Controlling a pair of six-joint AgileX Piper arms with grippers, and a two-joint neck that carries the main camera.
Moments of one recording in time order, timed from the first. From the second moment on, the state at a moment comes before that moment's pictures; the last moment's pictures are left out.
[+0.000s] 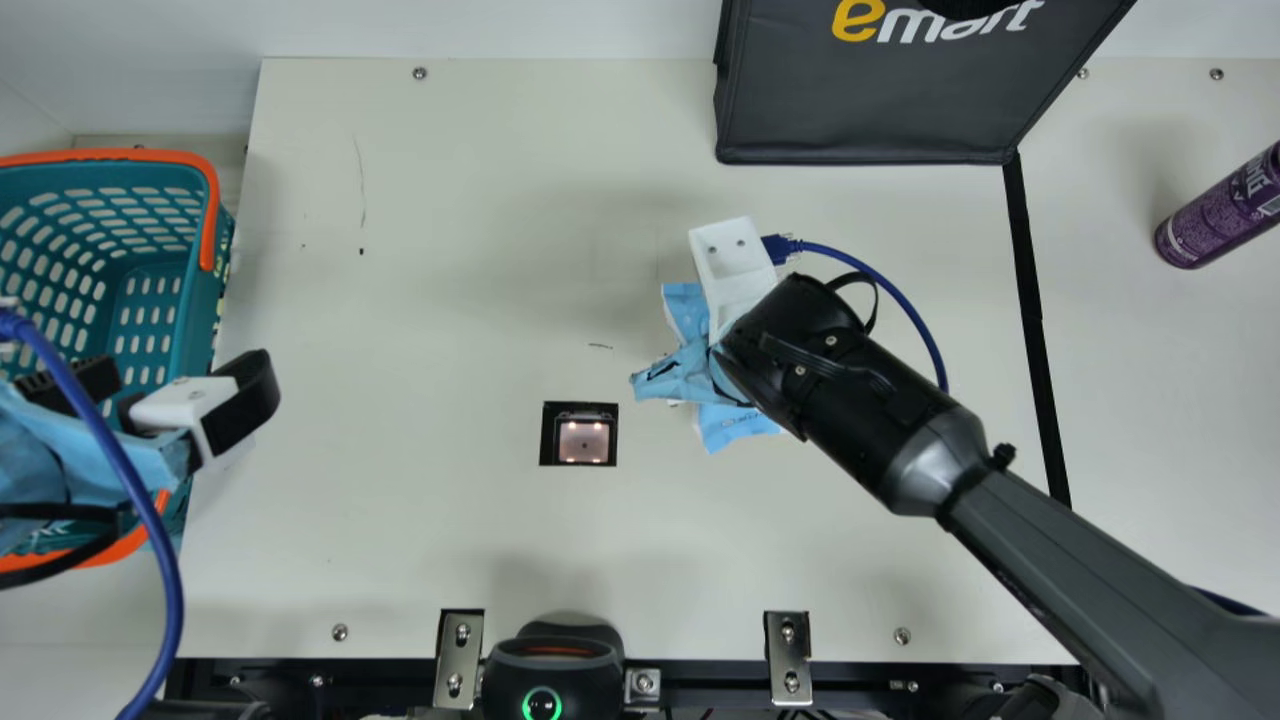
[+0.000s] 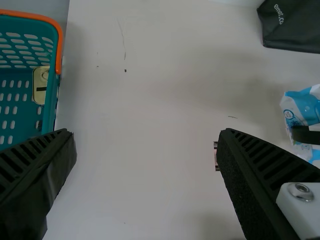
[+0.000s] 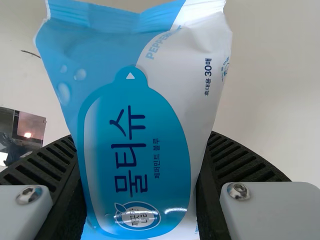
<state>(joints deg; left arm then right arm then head) -3.2 48.2 -62.7 -10.1 69.1 -3.4 38.4 92.2 -67.4 -11.3 54.7 31.1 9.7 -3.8</state>
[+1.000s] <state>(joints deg) -3.2 48.2 -62.7 -10.1 69.1 -3.4 -2.2 71.7 -55.6 -3.1 53.9 3.4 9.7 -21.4</state>
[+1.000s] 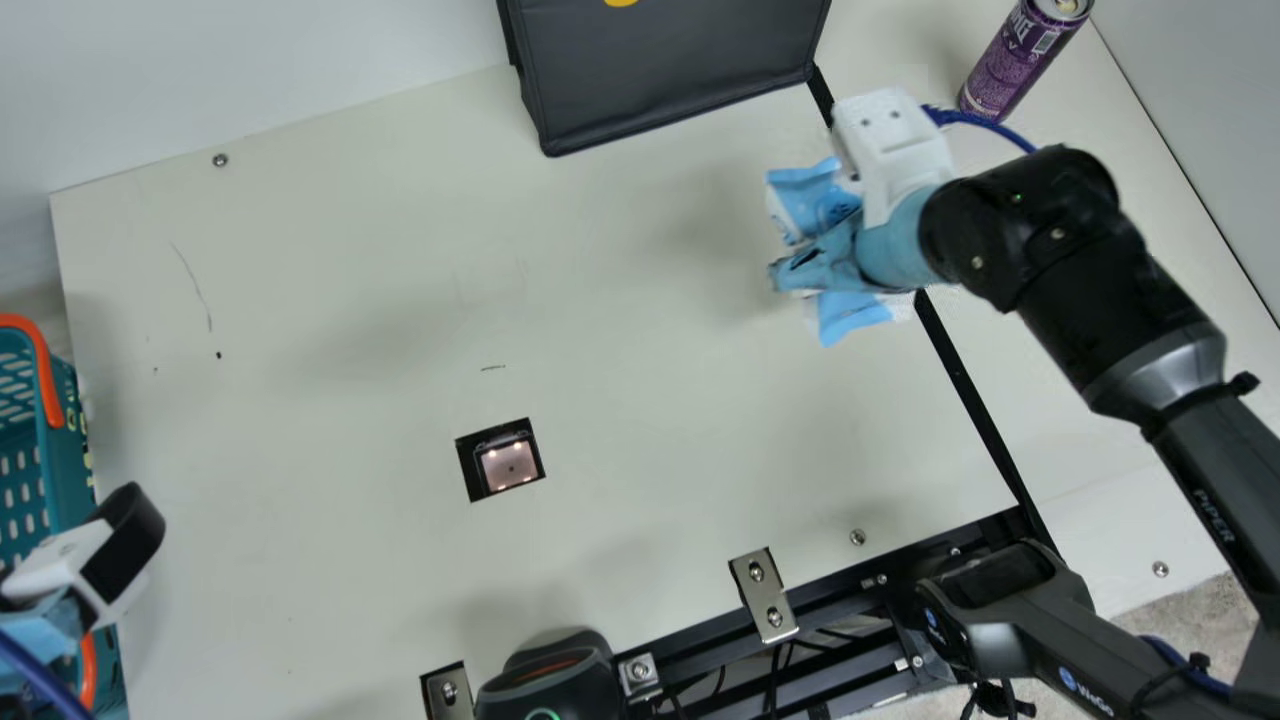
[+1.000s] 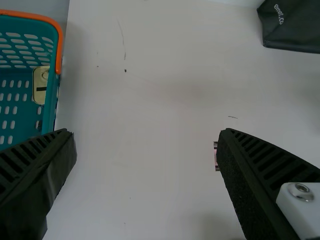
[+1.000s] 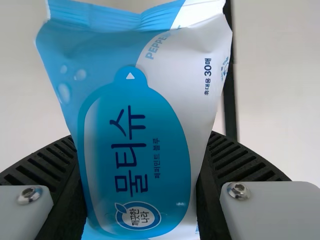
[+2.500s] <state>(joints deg) -3.2 48.2 -62.7 -10.1 69.1 -3.4 -15.6 109.9 -75.4 -19.0 39.6 -1.3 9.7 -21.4</state>
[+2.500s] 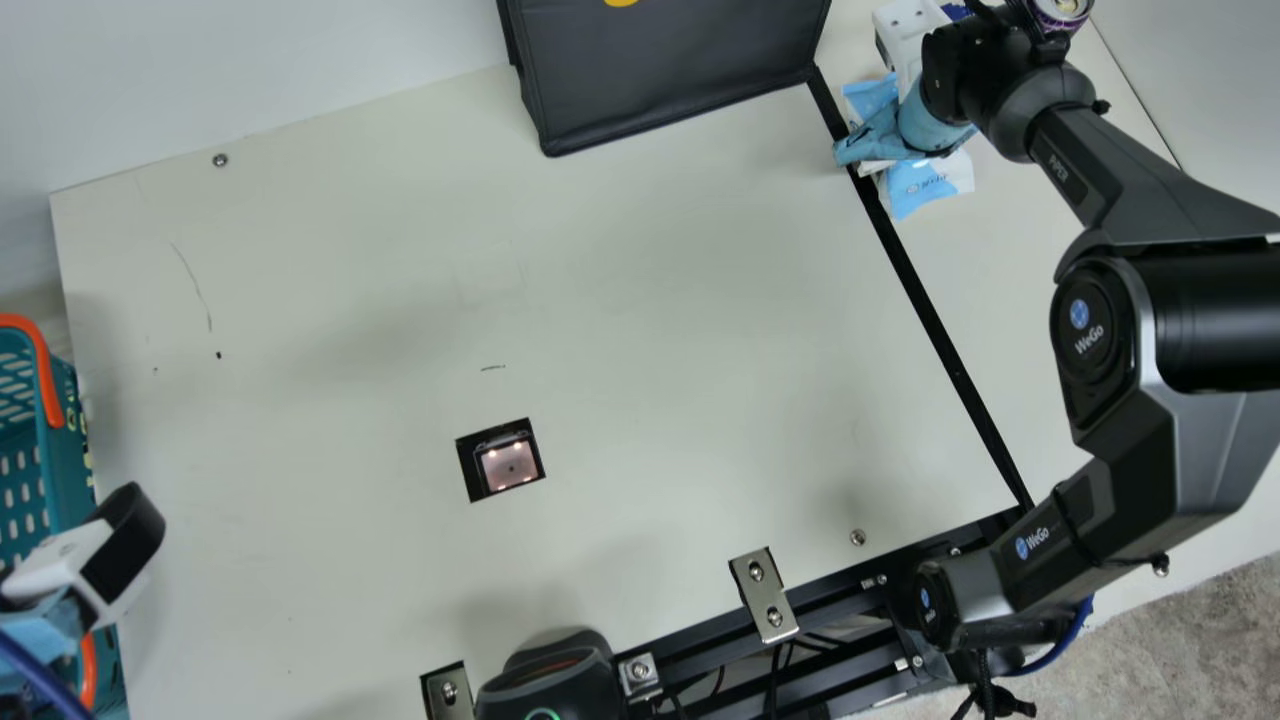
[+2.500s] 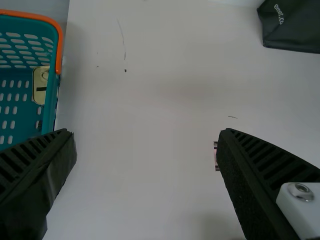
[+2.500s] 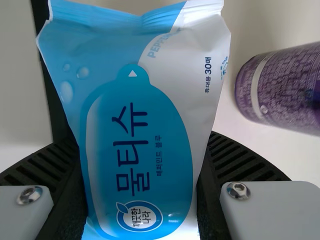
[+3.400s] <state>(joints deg) -3.2 48.2 -62.7 -10.1 69.1 -3.4 -14.9 112.9 -78.0 -23.7 42.4 0.8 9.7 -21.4</state>
